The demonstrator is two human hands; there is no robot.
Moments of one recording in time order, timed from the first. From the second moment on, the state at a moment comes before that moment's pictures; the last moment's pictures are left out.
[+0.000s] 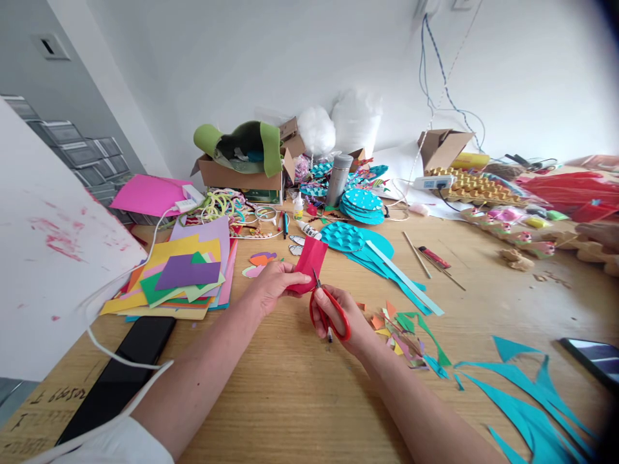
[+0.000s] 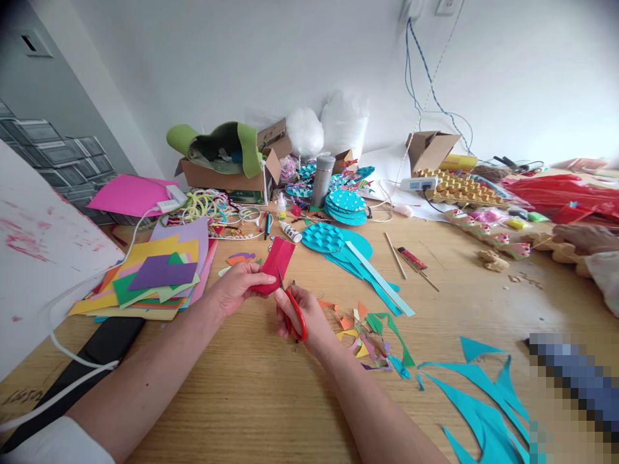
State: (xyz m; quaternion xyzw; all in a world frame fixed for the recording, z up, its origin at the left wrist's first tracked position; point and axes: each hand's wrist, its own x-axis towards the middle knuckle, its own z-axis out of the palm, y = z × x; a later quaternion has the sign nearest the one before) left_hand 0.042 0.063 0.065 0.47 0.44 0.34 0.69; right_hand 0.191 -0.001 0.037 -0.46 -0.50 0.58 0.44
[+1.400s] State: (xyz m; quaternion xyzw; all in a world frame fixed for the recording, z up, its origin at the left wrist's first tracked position) left_hand 0.042 0.065 0.061 0.49 0.42 0.34 0.69; right_hand 0.191 -0.001 0.033 -0.46 -0.50 0.59 0.43
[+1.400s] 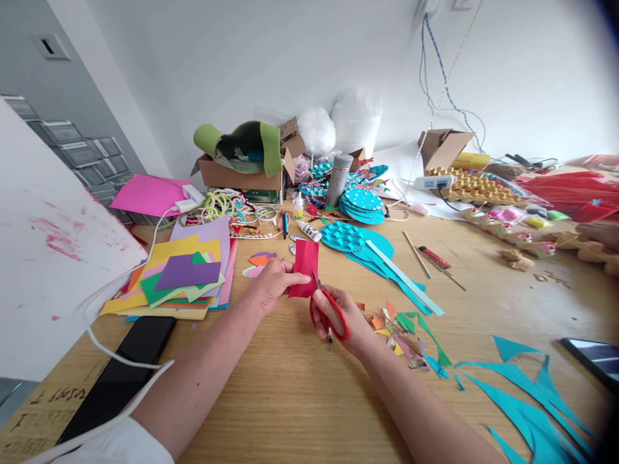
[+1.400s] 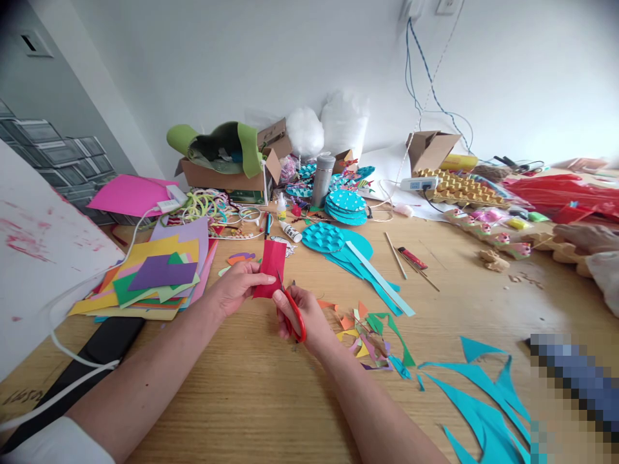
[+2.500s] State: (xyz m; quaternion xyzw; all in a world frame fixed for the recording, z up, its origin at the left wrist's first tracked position) left_hand 0.043 0.064 0.063 0.48 0.42 0.33 0.69; right_hand 0.191 0.000 0.032 -0.46 -0.50 0.60 0.43
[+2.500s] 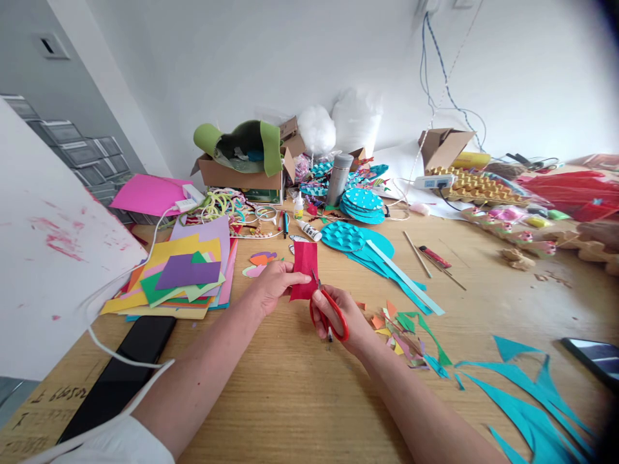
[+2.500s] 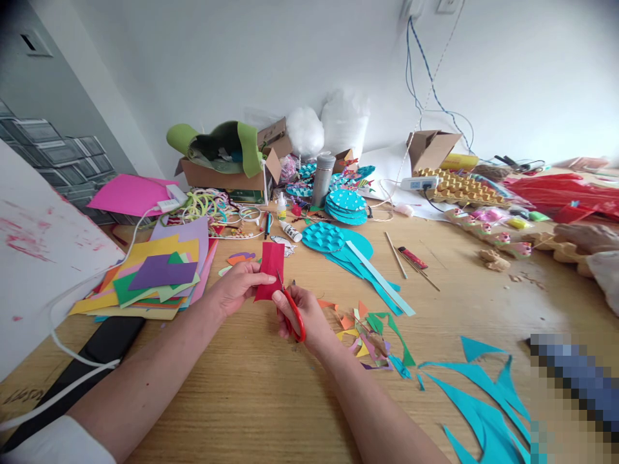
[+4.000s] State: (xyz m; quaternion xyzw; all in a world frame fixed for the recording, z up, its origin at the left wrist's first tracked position) left_hand 0.044 0.062 0.065 0.44 0.40 0.35 0.72; right_hand 0.195 0.003 0.024 -0.39 -0.49 0.64 0.45
